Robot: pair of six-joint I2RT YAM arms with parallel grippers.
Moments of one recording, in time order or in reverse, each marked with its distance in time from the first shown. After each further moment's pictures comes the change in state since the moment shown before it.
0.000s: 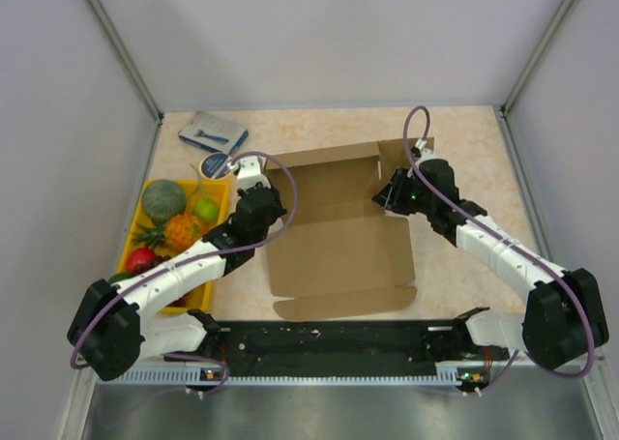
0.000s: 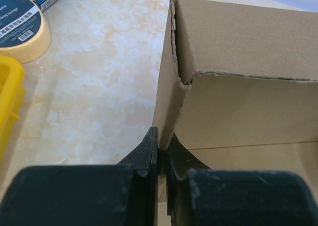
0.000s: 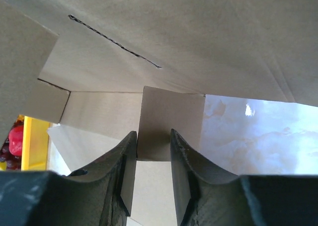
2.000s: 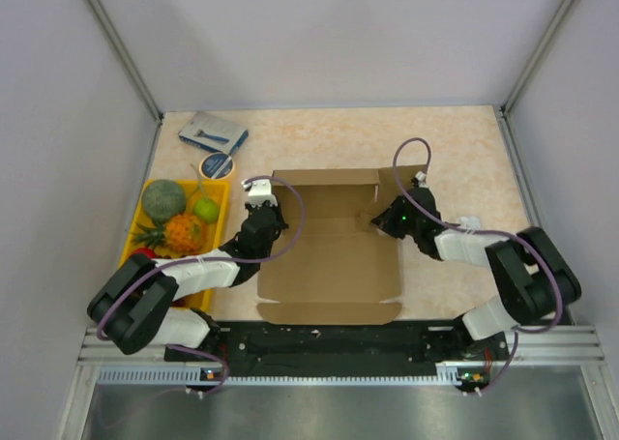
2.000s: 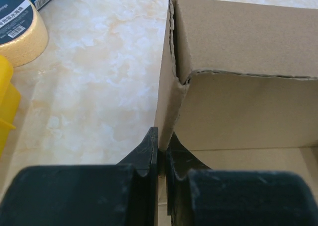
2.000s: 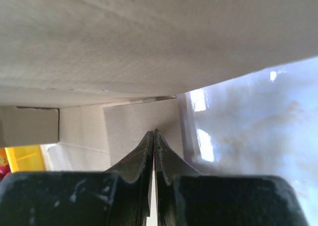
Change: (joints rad) left arm 0.013 0.179 -0.236 0.480 0.017 0.173; right arm 0.024 0.315 -0.274 0.507 0.071 0.345
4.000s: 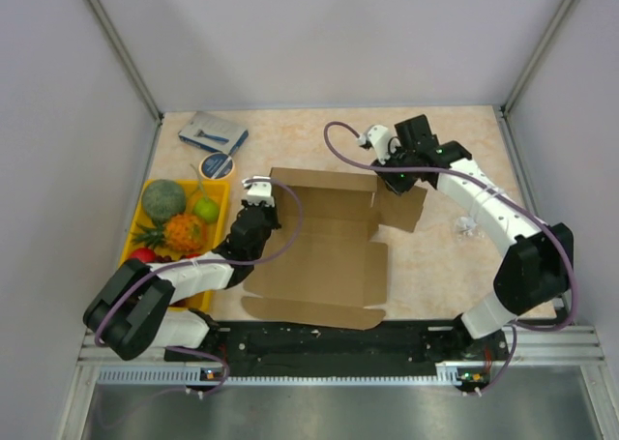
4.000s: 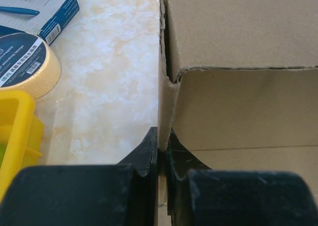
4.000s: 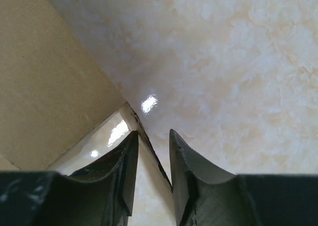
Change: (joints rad) left arm 0.067 -0.035 -0.046 0.091 0.111 0.217; right arm 0.000 0.003 0.836 -1.128 0.005 -1.412
